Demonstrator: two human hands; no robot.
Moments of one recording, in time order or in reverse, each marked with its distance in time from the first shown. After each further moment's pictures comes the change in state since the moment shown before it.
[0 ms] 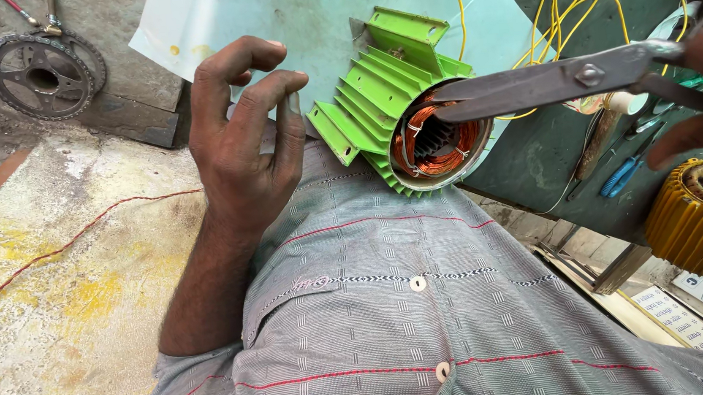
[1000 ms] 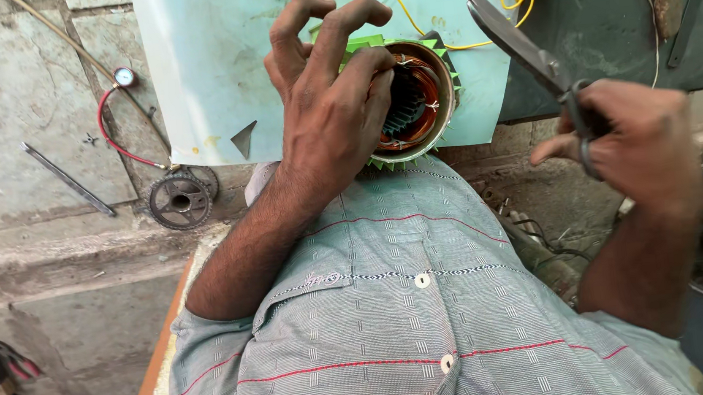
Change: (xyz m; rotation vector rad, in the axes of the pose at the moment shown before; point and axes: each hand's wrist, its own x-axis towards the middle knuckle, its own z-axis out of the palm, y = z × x) left_hand 0.068 0.052 0.066 0.096 -0.527 0.434; right_hand -0.036 -0.255 0.039 0.794 0.771 0.625
